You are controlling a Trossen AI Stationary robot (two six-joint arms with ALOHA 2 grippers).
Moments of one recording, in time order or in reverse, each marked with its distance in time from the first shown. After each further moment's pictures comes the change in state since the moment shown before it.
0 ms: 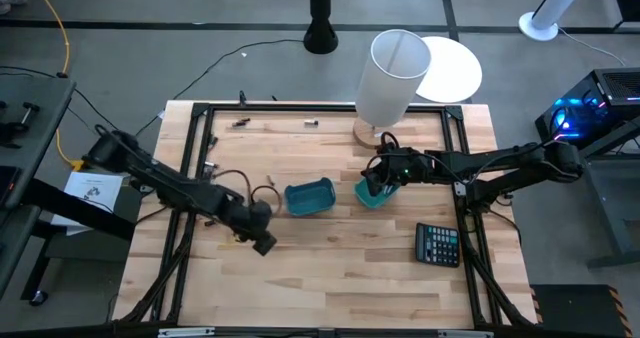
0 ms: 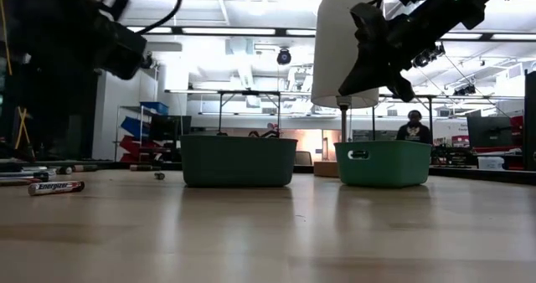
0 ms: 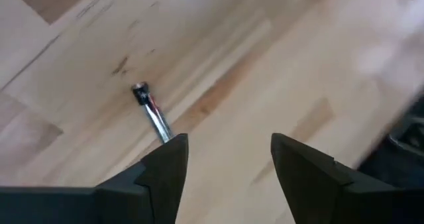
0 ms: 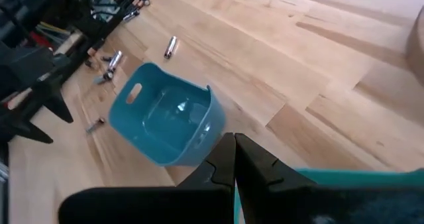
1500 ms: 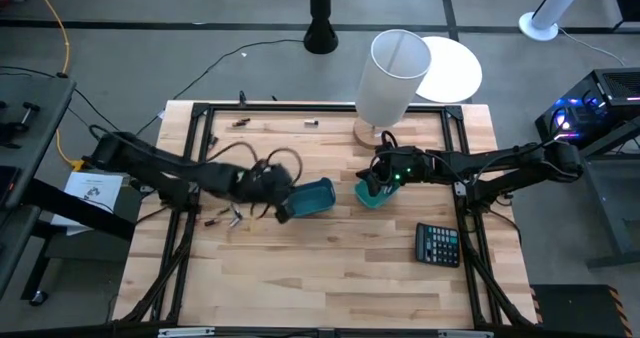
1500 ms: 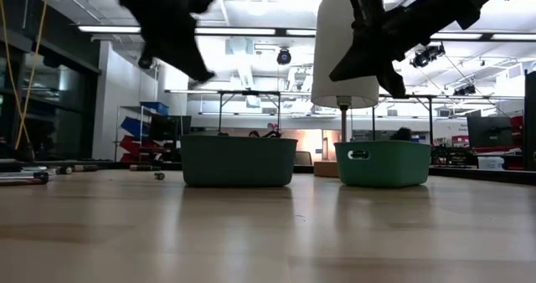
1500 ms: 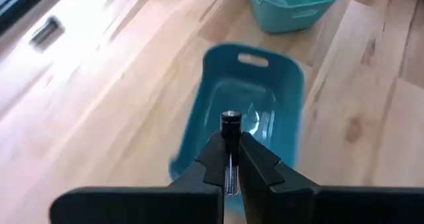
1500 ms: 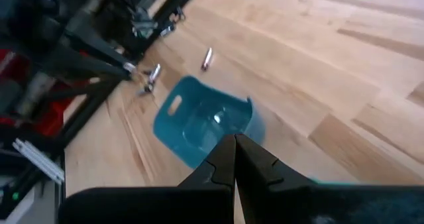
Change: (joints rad) left arm 0.222 0.007 0.220 -0.029 -0.495 0.796; right arm 0.003 0.000 0.000 0.117 -0.057 0.062
